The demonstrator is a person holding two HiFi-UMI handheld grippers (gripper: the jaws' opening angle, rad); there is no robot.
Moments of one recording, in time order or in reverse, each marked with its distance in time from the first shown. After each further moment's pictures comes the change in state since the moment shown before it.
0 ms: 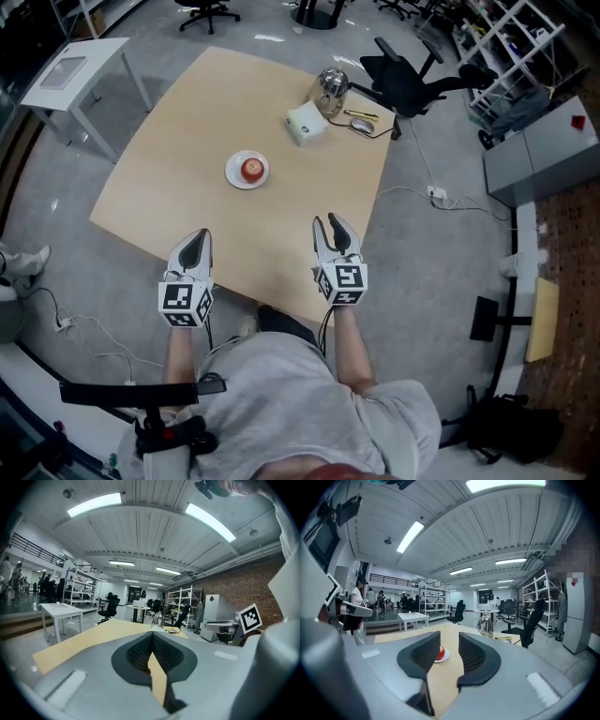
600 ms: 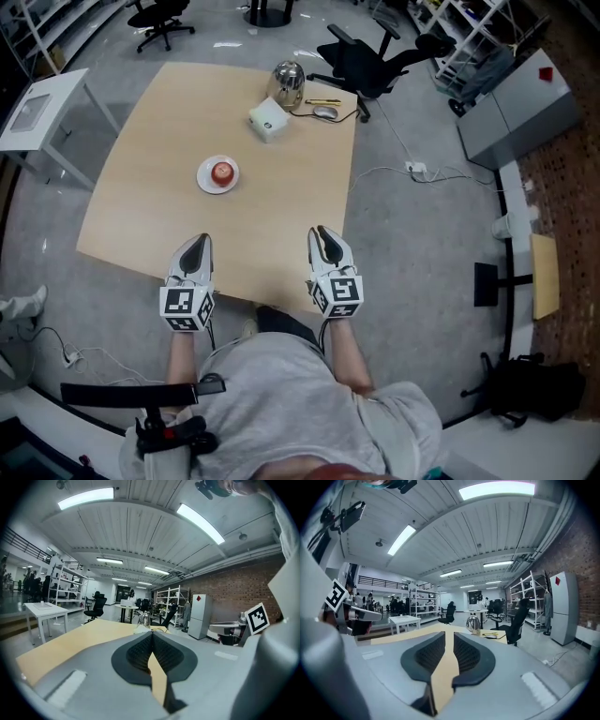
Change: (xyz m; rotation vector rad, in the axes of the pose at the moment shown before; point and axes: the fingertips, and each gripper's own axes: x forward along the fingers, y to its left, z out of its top) left arm 0.017 -0.056 -0.001 0.033 0.002 -0.150; right arm -0.073 -0.015 -0.011 0.057 -0.025 -0.120
